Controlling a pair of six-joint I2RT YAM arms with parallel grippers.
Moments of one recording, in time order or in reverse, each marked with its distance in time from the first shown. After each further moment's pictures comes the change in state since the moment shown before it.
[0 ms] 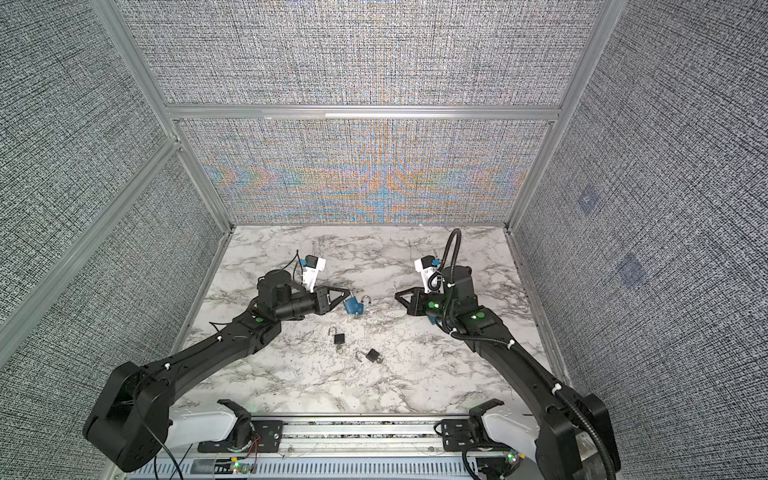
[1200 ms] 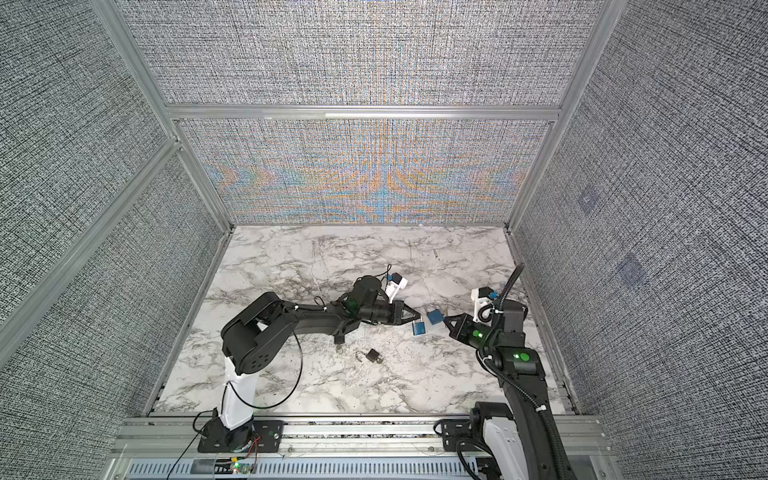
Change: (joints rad) left arm -0.329 0.789 0.494 0.179 0.034 -0.183; right arm -0.399 -0.380 -0.186 -0.391 -0.006 -0.005
